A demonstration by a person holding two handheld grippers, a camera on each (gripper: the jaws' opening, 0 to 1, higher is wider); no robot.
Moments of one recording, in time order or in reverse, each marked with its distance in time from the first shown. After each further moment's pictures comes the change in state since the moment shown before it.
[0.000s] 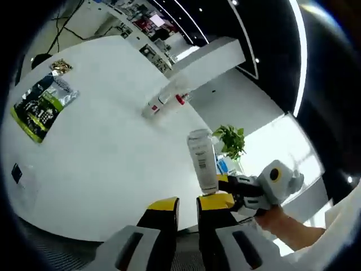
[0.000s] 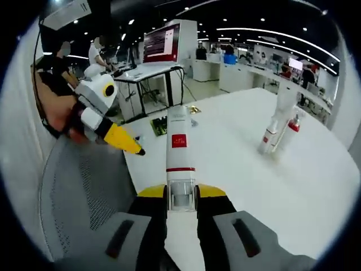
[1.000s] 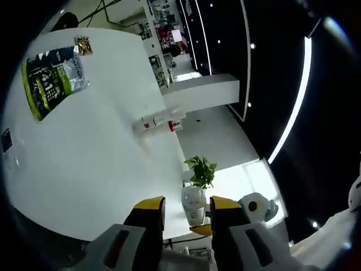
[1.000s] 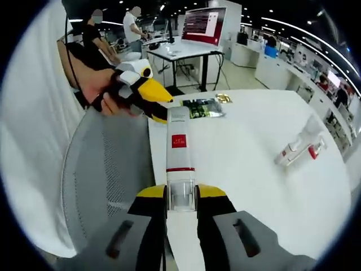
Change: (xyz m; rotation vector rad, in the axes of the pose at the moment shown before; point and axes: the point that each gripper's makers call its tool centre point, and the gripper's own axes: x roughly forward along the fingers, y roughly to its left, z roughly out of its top) left arm -0.016 -0.009 0.027 -0.242 -0.108 -0.214; right arm -0.010 0.018 0.006 -0.174 0.184 0.153
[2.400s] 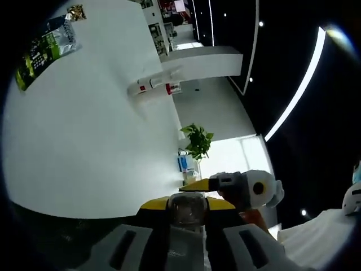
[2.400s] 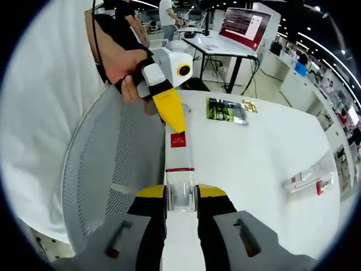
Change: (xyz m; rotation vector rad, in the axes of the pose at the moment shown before) left arm 0.004 -0.004 -0.044 -0.043 0.250 -0.019; right arm 0.015 0.022 0.009 -0.228 0.050 0.090
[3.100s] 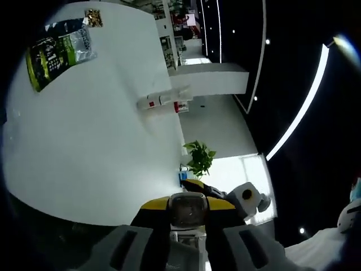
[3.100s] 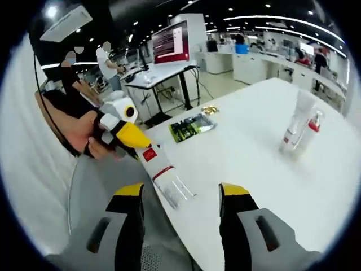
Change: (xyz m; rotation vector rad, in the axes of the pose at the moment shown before) left arm -0.008 0.002 0.023 -0.074 -0.130 0.010; right arm 0.004 -0.031 0.005 0.626 -0.264 -0.129
